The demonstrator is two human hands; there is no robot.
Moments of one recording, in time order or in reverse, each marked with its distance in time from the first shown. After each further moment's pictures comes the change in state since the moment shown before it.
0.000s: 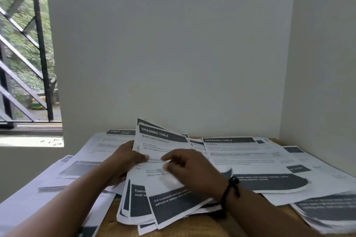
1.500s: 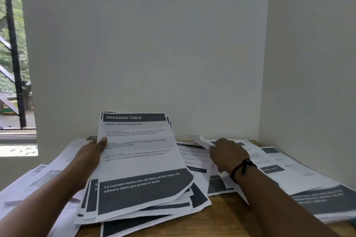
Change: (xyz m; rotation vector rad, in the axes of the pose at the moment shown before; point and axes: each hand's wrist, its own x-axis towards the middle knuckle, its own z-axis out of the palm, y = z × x) left_hand -0.015 0.016 -0.014 -0.183 0.309 0.026; right_hand 0.006 0.084 -0.085 -0.616 0.225 0.575
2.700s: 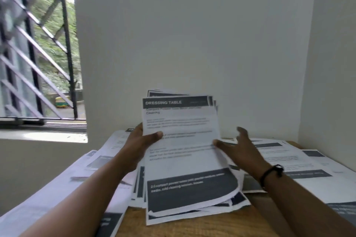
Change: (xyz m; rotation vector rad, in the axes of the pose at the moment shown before) left_hand -0.008 0.001 -0.003 -0.135 -0.384 0.286; right_hand -0.027 -0.041 0.006 0.715 -0.077 -0.016
